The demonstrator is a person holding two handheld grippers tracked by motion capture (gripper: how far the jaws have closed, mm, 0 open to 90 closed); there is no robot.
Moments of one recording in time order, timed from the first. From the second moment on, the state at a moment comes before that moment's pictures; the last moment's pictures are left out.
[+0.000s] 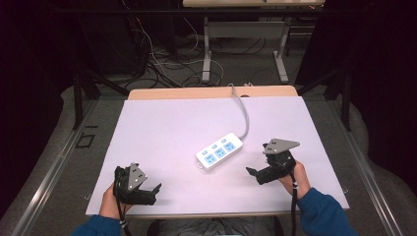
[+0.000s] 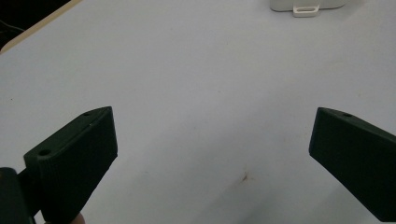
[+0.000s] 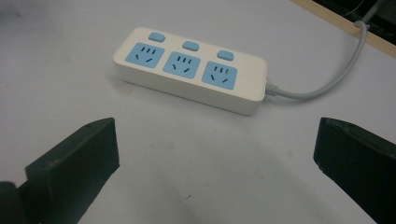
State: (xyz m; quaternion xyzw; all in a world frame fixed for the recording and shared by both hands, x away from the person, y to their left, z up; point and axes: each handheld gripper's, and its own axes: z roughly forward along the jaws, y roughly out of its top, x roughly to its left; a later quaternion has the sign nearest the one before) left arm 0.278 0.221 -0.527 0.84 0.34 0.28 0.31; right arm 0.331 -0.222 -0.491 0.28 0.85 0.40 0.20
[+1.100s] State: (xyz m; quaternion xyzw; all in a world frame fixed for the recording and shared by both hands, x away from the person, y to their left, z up) left arm 0.277 0.219 -0.527 0.84 0.34 0.29 0.31; right arm 0.288 -0.264 -0.510 0.31 0.84 0.38 0.22
